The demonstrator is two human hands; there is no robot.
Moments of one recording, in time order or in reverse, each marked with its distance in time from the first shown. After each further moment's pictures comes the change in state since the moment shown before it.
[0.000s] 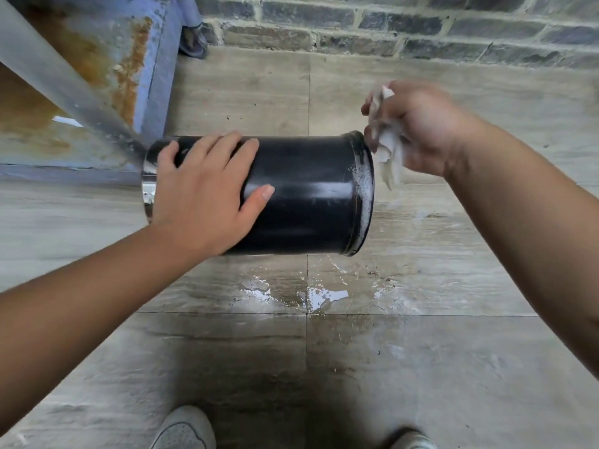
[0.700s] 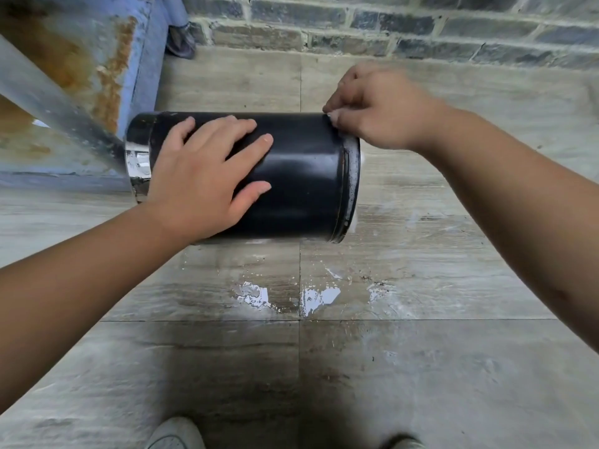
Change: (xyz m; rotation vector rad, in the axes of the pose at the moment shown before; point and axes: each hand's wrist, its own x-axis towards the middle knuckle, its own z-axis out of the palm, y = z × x) left_hand 0.030 -0.011 0.013 0.033 0.161 0.229; right_hand 0.025 -0.018 0.006 -1.287 -0.047 -0.490
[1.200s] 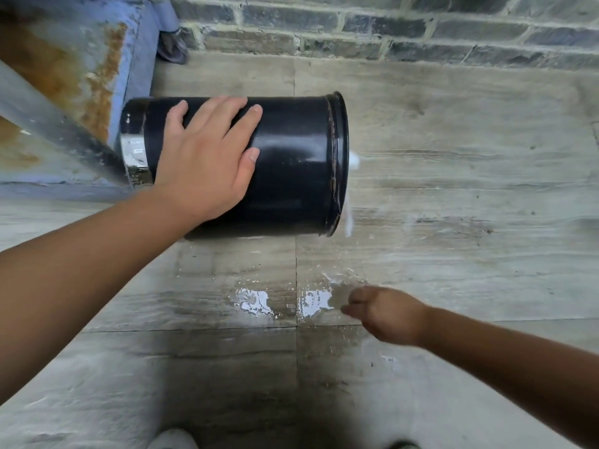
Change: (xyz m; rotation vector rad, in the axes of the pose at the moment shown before) left_hand 0.033 -0.005 0.019 0.007 0.024 -0.117; right_hand -0.196 0.042 0.172 -0.124 -0.583 -0.153
